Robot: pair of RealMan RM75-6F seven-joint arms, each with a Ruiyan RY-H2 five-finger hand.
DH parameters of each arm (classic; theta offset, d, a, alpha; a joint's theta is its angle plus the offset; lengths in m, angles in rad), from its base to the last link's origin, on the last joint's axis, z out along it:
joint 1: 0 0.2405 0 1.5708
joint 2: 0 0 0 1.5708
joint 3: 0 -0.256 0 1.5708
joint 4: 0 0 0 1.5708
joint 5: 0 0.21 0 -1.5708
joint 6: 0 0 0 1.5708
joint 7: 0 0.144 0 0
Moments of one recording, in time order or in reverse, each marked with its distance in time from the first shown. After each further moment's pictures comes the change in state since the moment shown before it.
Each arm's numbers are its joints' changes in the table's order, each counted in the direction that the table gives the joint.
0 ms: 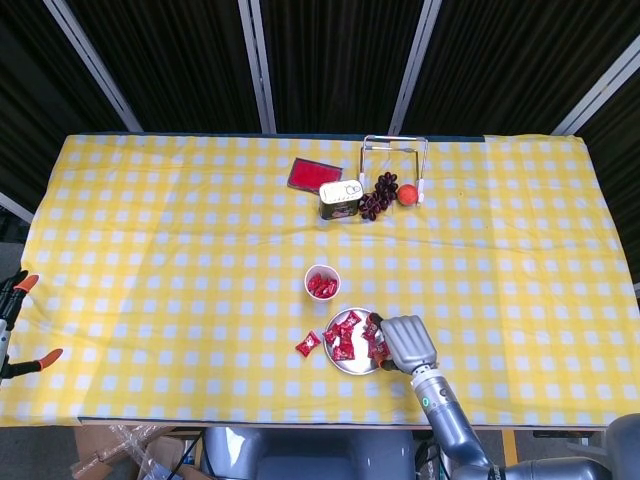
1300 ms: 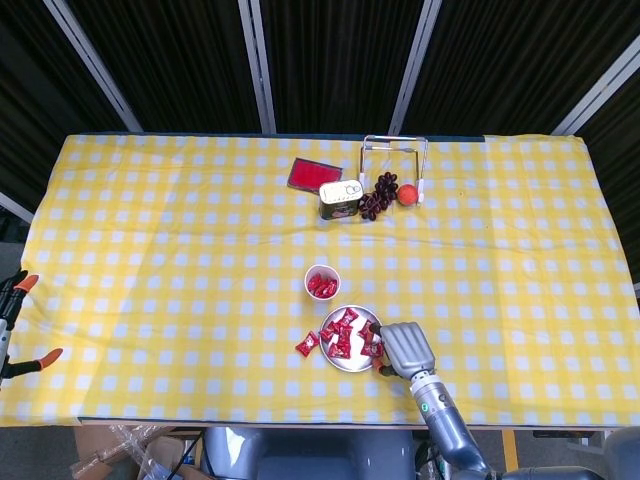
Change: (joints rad) left arm 0.000 0.002 0.003 -0.001 -0.008 -0.003 0.010; right arm -0.062 0.045 -0.014 0.067 -0.058 -0.045 0.036
